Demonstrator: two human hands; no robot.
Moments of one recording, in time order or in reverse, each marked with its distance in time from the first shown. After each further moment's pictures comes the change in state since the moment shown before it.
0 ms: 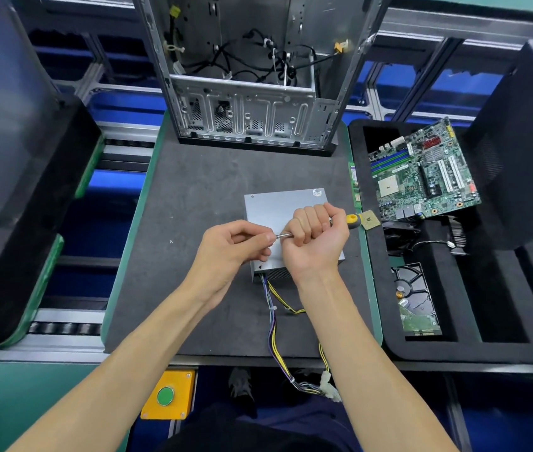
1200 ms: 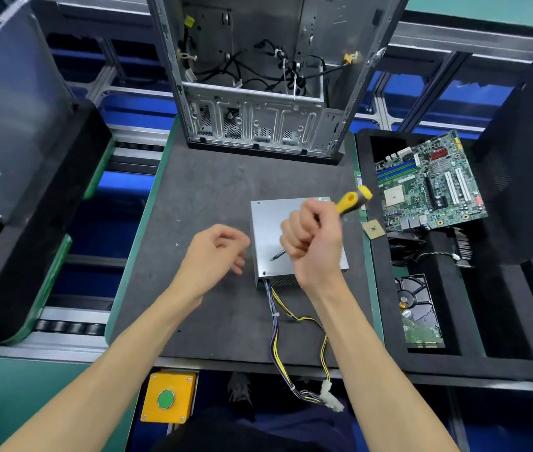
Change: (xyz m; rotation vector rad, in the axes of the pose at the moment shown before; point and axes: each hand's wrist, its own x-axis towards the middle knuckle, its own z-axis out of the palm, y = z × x) left_hand 0.006 0.003 -0.022 0.313 0.242 -0.123; right_hand -0.012 0.004 0.016 -0.691 -0.271 -0.135
